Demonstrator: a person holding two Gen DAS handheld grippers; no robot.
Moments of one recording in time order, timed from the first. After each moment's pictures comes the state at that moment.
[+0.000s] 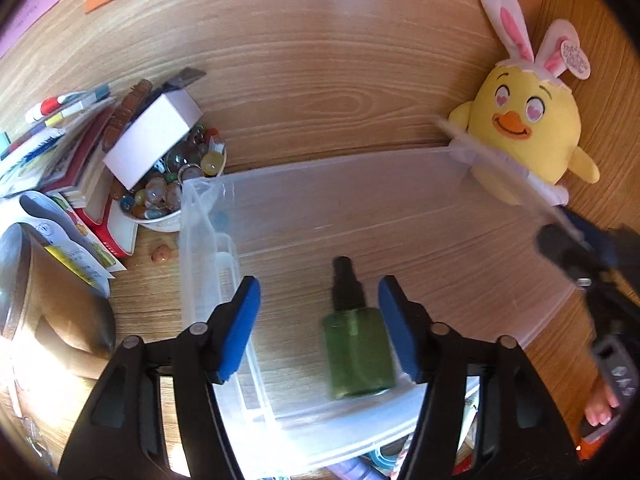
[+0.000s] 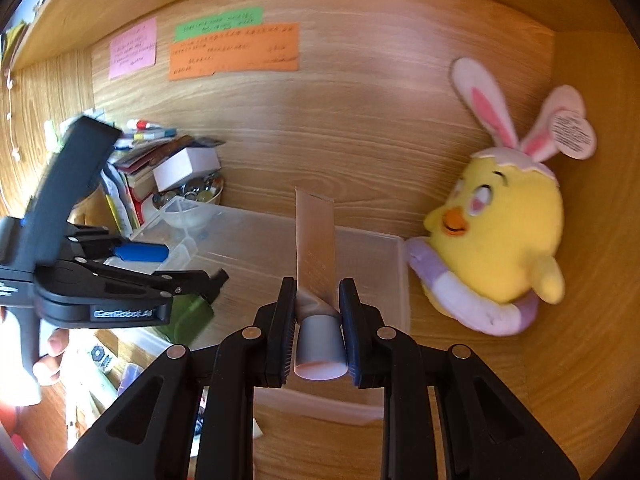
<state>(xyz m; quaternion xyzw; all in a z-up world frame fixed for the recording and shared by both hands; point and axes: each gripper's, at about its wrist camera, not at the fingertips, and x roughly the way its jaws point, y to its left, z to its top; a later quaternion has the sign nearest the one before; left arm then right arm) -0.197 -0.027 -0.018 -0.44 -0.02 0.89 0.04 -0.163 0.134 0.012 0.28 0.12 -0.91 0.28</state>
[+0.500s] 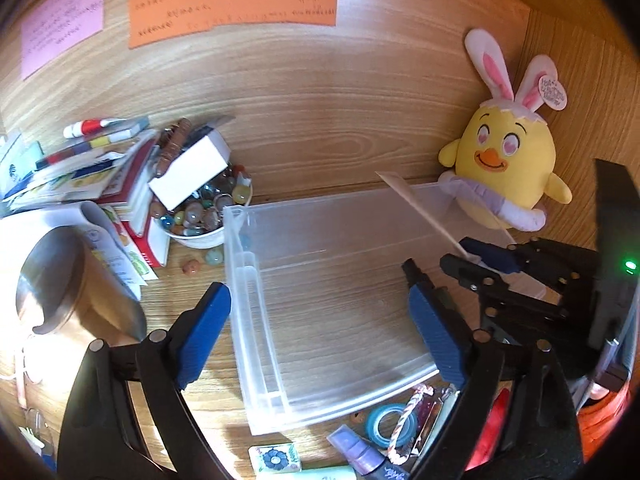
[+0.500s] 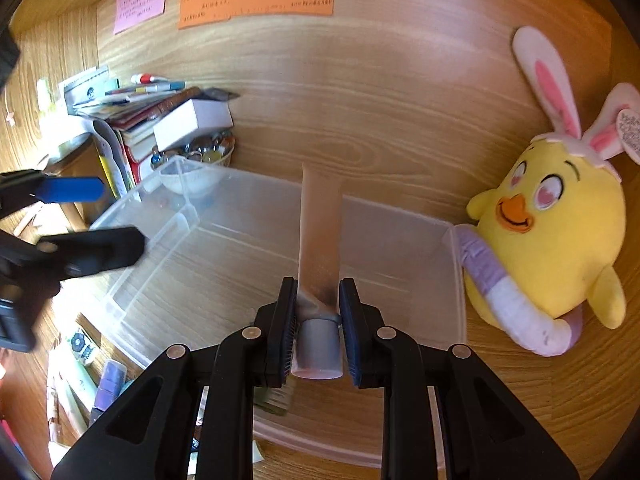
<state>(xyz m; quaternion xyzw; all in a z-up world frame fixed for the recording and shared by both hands) -0.163 -0.033 0.012 -0.39 -0.02 0.92 0.03 -0.191 0.102 -0.018 0.33 0.16 -0.88 0.30</state>
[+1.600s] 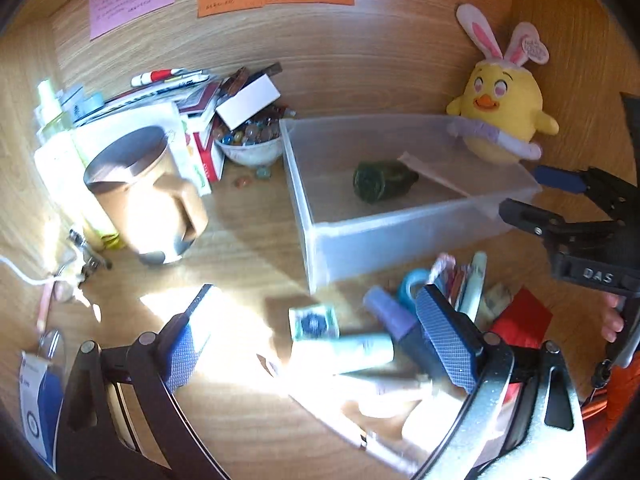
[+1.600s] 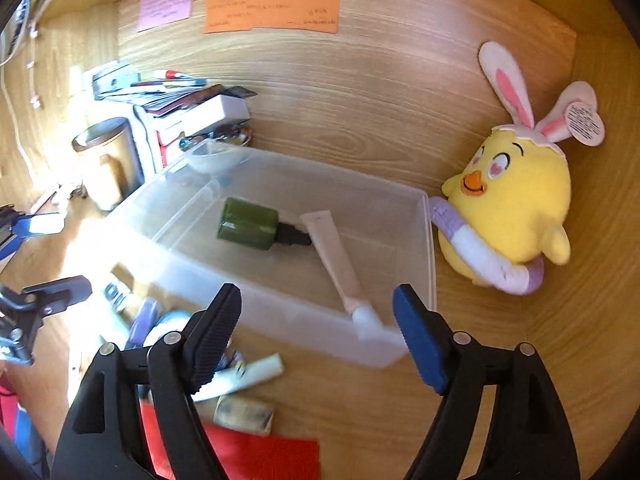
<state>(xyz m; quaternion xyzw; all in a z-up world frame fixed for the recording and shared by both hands) -0.056 -0.039 -0.016 -0.40 0.00 0.92 -0.01 -0.115 0.132 0.002 0.32 0.17 -0.89 0.29</state>
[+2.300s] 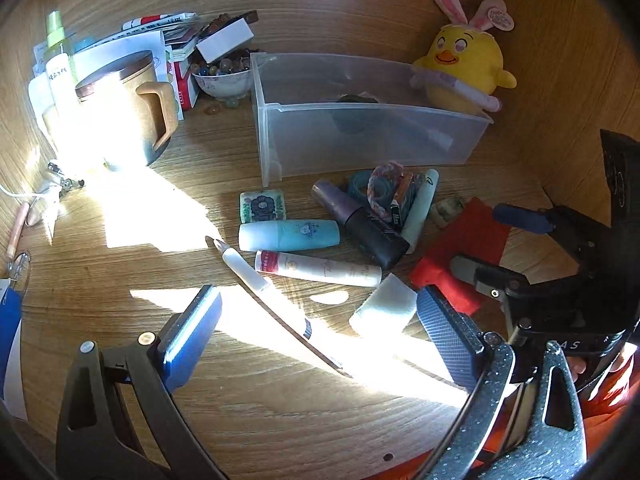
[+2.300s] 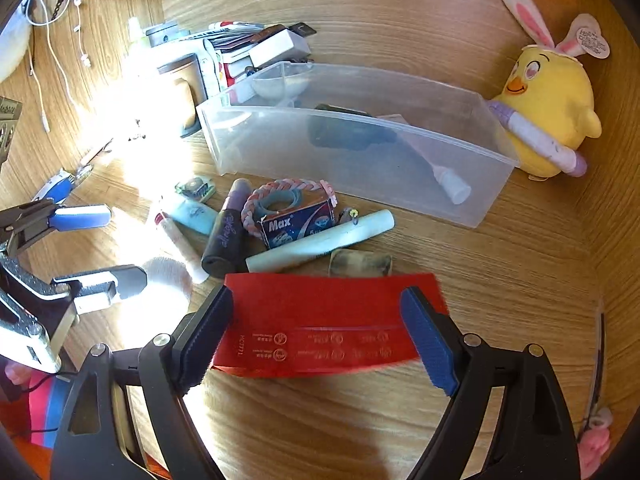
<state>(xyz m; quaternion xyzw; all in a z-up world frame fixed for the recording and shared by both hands) 0.005 -0.021 -0.048 -0.44 -0.04 0.90 0.04 -0.031 0.143 -0.052 0.39 0.14 -0.85 0.33</state>
